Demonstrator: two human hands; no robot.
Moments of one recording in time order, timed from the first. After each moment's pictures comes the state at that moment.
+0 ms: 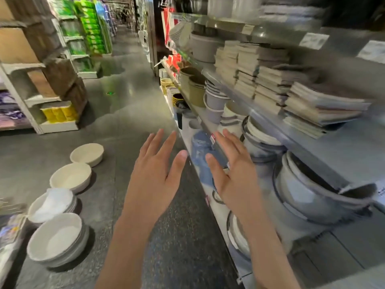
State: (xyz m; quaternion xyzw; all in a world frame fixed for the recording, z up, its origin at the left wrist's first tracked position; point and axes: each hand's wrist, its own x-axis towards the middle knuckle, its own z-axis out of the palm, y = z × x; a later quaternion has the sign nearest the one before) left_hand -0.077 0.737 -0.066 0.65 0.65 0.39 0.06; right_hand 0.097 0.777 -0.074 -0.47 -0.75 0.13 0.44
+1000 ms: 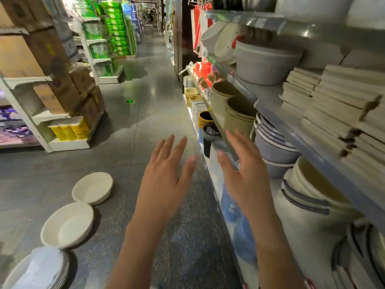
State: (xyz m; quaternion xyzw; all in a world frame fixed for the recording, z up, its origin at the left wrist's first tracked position) left_hand -0.301 1.302 -0.080 0.62 0.68 0.38 0.07; right_hand -0.136 1.364 -0.079 -0.47 -0.75 0.17 0.43
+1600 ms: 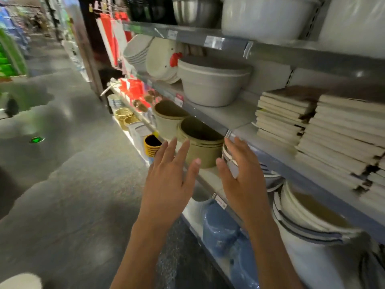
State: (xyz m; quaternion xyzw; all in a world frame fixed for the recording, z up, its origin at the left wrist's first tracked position) left_hand -0.385 1.649 -0.063 0.77 0.53 0.34 0.13; right_hand -0.218 1.630 -0.072 -0.64 -0.63 0.05 0.45
